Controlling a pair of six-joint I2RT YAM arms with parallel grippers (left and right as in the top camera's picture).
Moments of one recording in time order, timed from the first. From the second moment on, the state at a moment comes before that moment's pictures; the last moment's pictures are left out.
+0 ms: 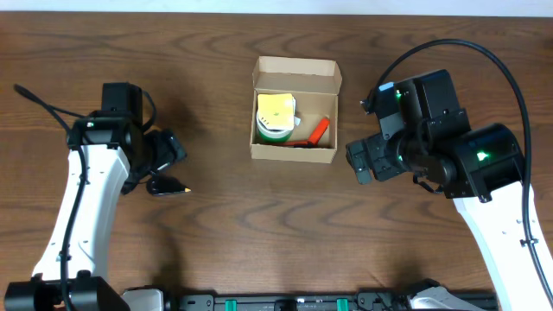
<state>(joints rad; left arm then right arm) 0.04 1.45 1.14 -1.05 0.04 -0.55 0.36 1.31 1.54 -1.34 -0.03 -0.01</state>
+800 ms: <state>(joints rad) 0.04 1.45 0.83 -0.73 -0.02 -1.10 0.36 1.31 1.54 -1.34 -0.03 -0.01</state>
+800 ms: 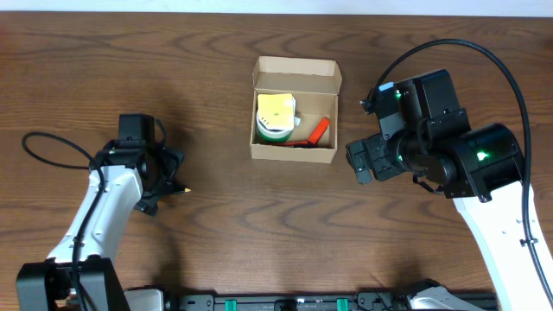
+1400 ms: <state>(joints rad) 0.04 1.53 0.76 -0.60 -0.06 -1.18 0.36 1.31 1.54 -1.34 -0.03 -0.01</state>
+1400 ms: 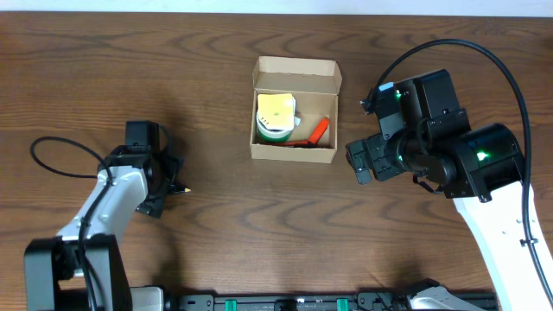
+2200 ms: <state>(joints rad) 0.04 1.59 0.77 -0.58 -0.04 -1.19 0.36 1.31 1.54 -1.34 -0.03 -0.01</state>
